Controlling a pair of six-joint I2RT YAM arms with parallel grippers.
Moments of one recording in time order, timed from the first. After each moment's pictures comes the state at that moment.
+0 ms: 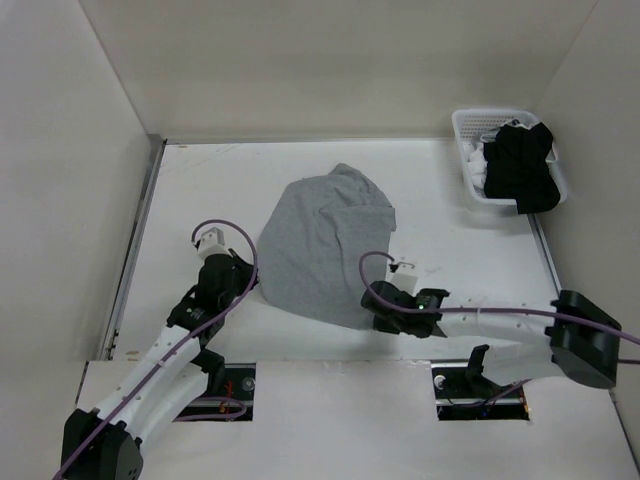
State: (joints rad) left arm -0.39 0.69 0.34 -0.18 -0.22 -0.76; right arm 1.11 1.32 0.63 -0.48 0.37 1.20
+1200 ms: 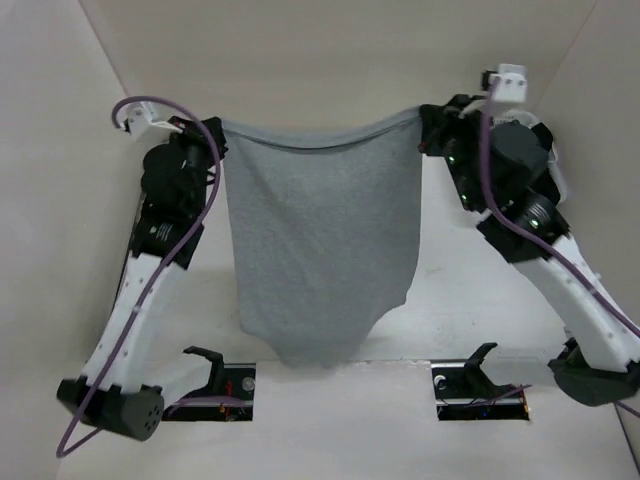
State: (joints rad) left arm -0.30 1.03 1.29 -0.05 -0.34 -0.69; right arm 0.78 1.21 1.71 -0.27 0.61 0.14
